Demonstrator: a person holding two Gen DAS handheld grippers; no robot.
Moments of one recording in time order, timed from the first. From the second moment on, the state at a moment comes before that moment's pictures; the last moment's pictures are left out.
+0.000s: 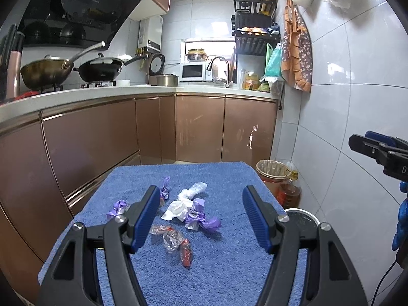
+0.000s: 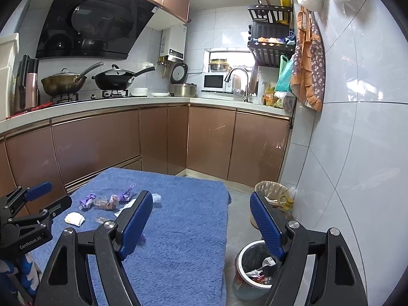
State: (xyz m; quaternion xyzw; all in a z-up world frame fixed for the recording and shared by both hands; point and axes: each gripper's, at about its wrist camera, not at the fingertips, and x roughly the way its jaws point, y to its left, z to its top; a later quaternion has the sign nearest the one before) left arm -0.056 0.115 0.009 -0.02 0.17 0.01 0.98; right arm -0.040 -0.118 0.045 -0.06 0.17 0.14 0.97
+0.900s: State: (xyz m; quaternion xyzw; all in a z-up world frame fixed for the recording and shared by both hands) left arm 0.011 0.300 -0.125 -0.10 0.32 0.13 0.93; right arm 0.106 -0.015 -0.044 -0.07 0.32 0.29 0.90
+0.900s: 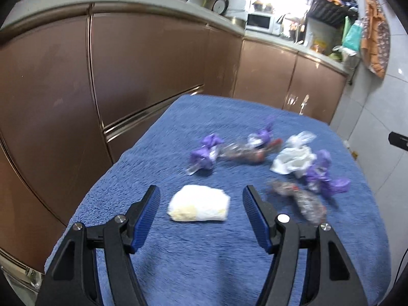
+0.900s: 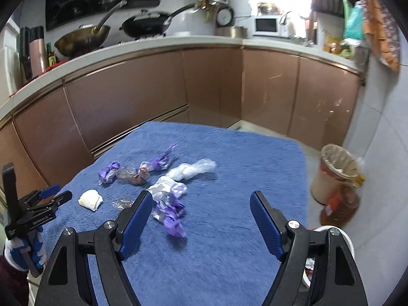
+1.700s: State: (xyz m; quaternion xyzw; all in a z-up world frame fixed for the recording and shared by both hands) left arm 0.071 0.313 -0.177 -0.11 0.41 0.09 0.90; right arm 0.194 0.107 -0.158 -0.12 0.44 0.36 0.81
